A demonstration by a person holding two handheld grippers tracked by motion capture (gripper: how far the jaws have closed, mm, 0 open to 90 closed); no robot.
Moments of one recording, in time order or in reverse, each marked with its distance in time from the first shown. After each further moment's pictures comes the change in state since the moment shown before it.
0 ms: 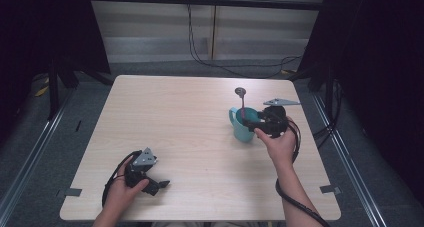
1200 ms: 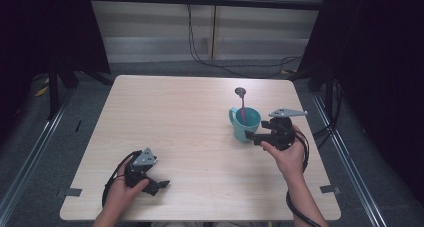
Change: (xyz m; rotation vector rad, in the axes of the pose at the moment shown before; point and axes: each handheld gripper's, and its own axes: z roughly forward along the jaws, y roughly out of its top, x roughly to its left) left arm 0.000 0.000 0.000 -0.001 -0.002 0.000; right arm 0.003 -0.023 -0.025 0.012 0.077 -0.054
